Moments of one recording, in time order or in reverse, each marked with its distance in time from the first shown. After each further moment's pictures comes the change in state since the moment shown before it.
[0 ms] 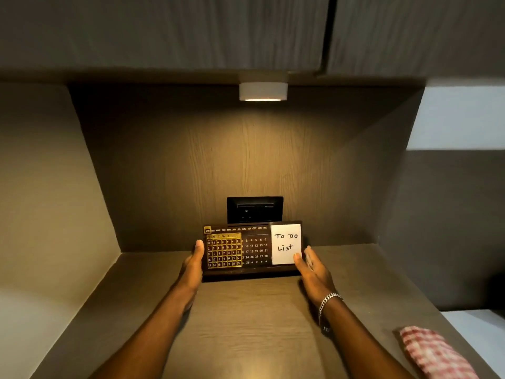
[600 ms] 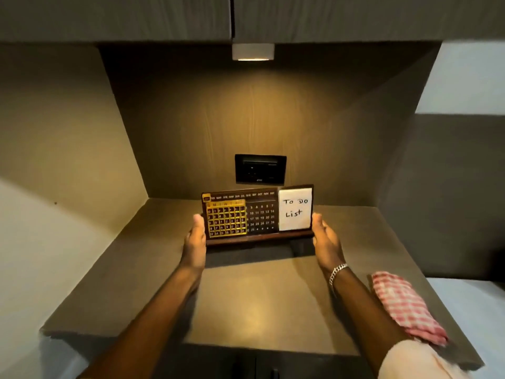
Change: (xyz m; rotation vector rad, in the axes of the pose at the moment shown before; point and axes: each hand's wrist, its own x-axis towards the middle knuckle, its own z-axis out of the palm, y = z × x) left_hand -0.148 0.015 0.033 -0.078 0.139 0.069; right_hand -0.072 -0.014 -0.050 0.209 -0.078 -0.012
